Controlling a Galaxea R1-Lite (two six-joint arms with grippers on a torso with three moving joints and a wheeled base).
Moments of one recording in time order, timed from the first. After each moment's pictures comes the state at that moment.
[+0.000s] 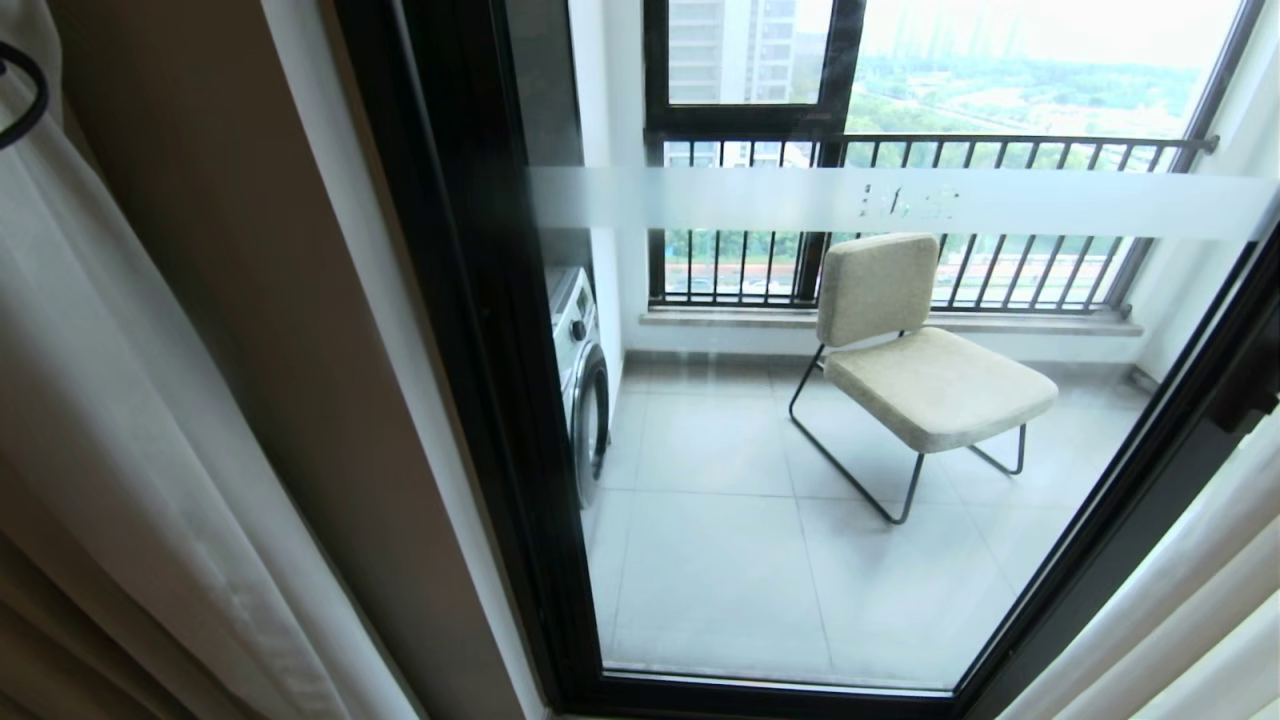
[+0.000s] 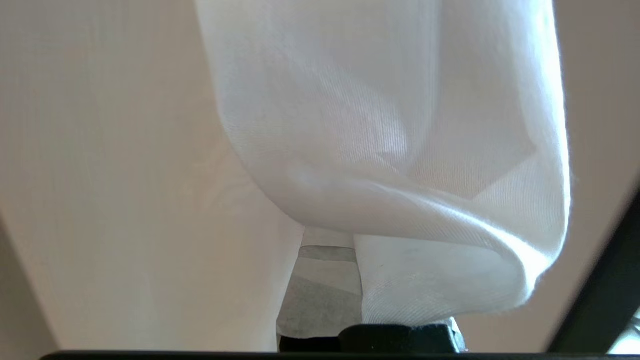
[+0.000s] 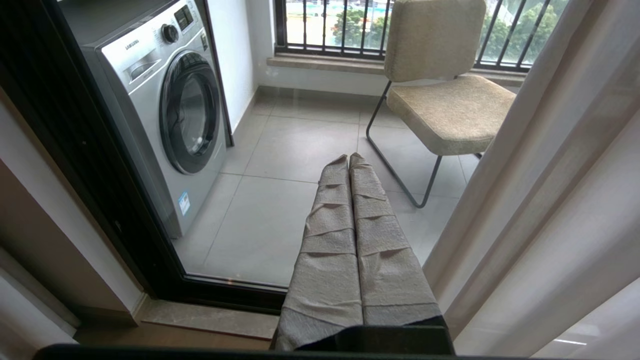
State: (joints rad) left arm 0.28 1.48 -1.37 -0.37 0.07 -0.06; right arm 0.00 0.00 0.00 0.00 0.03 -0.04
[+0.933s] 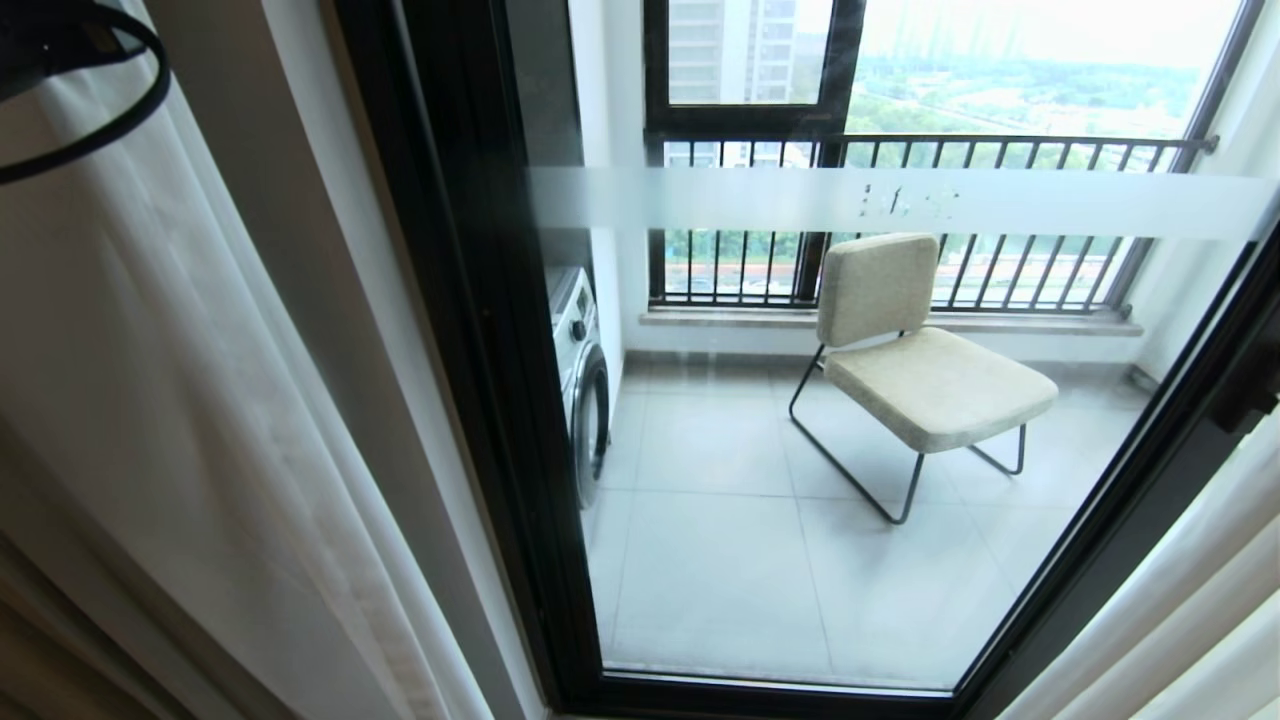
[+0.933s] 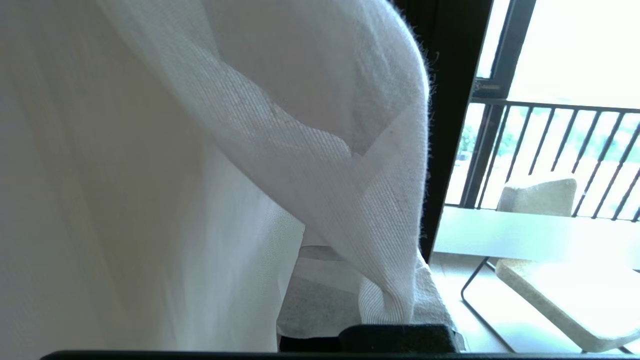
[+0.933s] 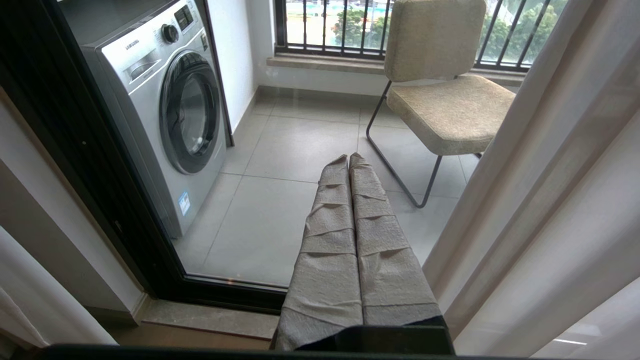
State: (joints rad) left arm -0.05 1.41 -1.31 -0.37 0.07 -0.06; right arm 0.00 0.00 0.00 0.00 0.03 -0.04
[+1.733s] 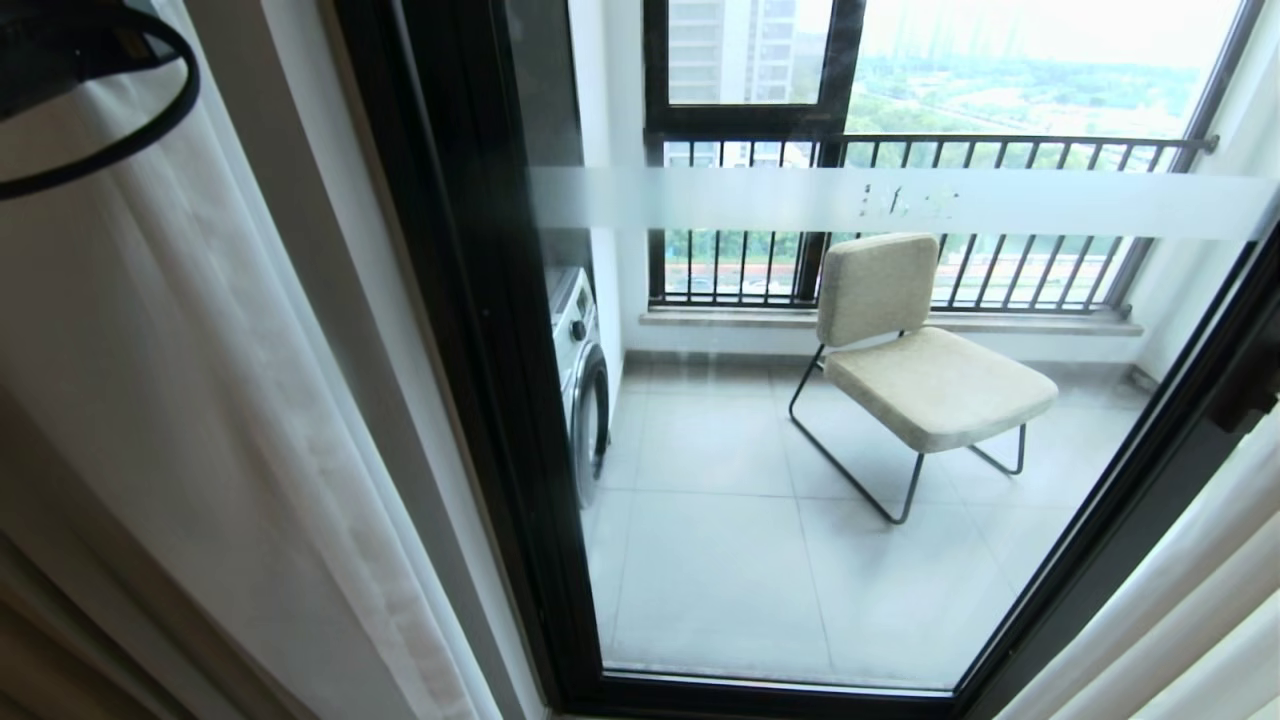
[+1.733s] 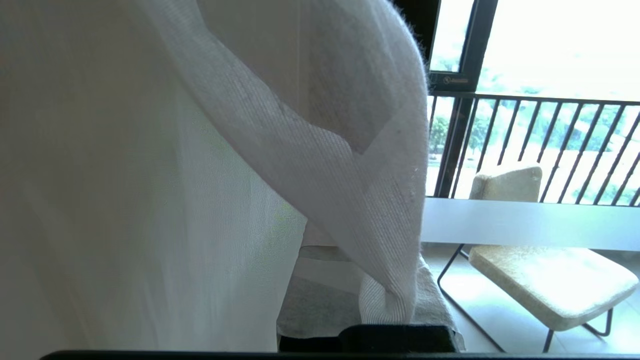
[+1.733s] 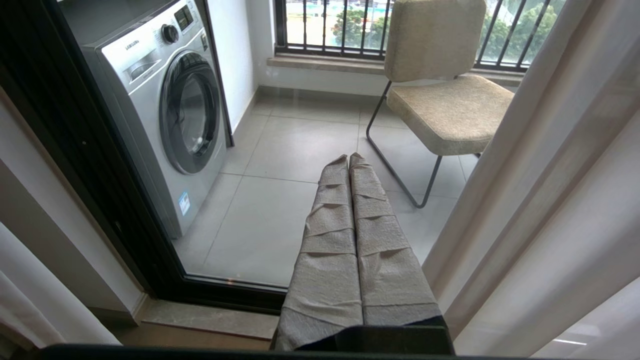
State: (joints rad) left arm -0.12 1.39 -1.29 -0.36 0.07 -0.05; right arm 0.00 0.00 0.00 0.00 0.03 -0.04
